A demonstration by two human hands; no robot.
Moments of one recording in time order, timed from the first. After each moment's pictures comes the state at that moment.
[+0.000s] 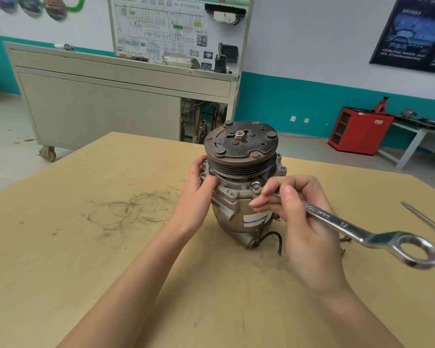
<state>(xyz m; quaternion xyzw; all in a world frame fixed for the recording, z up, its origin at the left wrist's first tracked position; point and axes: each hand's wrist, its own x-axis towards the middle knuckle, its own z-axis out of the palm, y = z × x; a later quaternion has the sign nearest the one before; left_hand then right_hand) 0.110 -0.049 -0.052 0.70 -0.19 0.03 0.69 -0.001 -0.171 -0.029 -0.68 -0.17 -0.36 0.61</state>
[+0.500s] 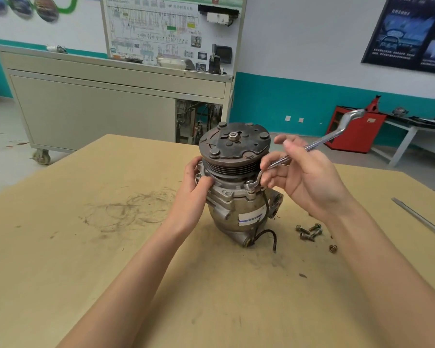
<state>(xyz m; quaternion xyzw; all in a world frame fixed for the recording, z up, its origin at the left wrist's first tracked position) 0.109 -0.048 -0.052 0.69 -0.19 0.01 0.69 0.043 -0.224 0.021 -0.62 -0.14 -0.11 0.76</state>
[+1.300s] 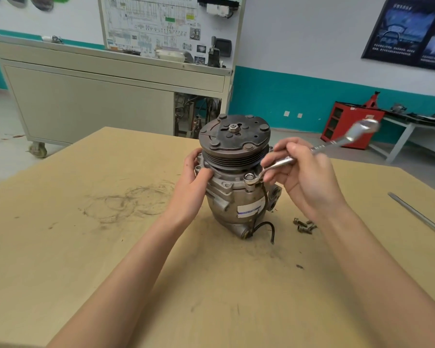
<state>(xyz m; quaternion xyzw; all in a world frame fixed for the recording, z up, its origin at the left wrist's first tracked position) 0.112 -0.047 -0.053 0.69 -0.19 0.02 0.69 0.042 -0.216 0.005 -0.64 -0.12 -0.20 0.73</state>
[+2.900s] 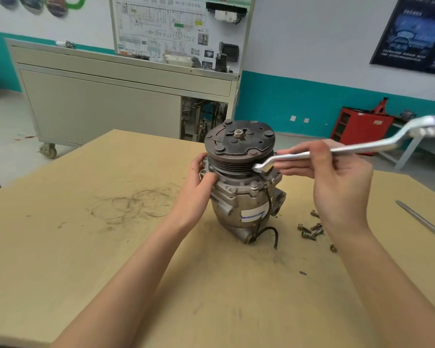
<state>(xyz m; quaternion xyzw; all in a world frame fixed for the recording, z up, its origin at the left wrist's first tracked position) 0.112 -0.047 -0.056 0.70 -0.19 0.02 0.69 0.021 -0.217 0.009 -0.71 -0.19 -0.42 0.54</state>
